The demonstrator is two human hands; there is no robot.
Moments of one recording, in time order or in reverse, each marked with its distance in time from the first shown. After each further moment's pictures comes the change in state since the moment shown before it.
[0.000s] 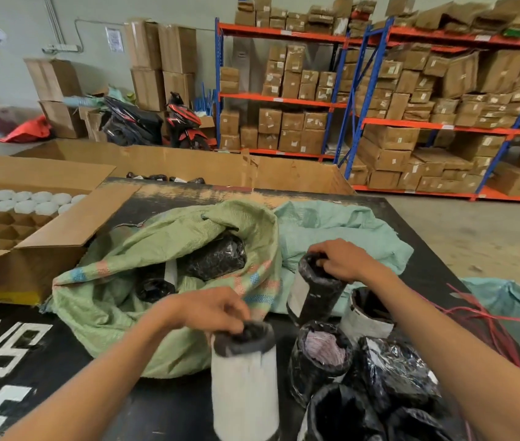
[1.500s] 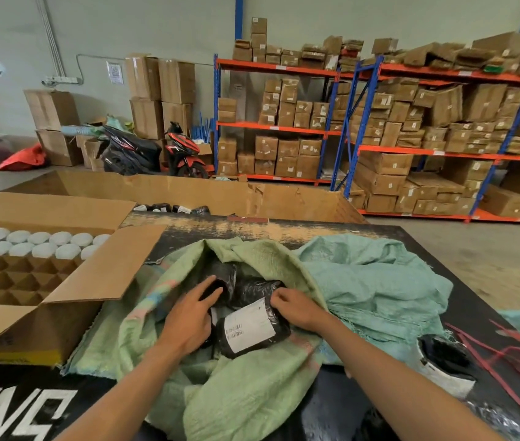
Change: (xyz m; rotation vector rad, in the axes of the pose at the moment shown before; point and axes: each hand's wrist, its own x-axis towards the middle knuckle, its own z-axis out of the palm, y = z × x) left_hand 0.035 -0.182 -0.086 0.483 0.817 -0.046; right_hand 0.110 -0.139 0.081 0.594 -0.019 0.050
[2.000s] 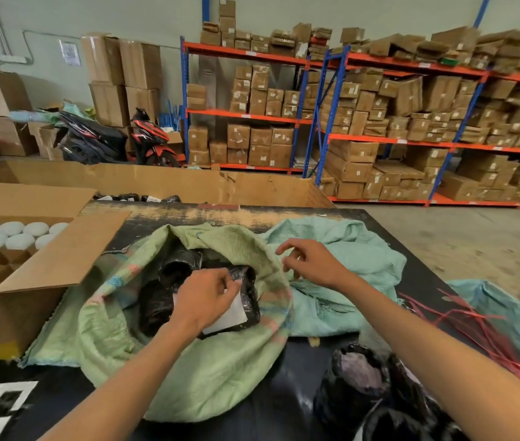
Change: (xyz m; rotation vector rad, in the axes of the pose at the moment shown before) left_hand -0.002 0.109 -0.022 -0.250 0.168 0.062; right_hand -0.075 0.001 -0.094 -0.012 0.262 -0.138
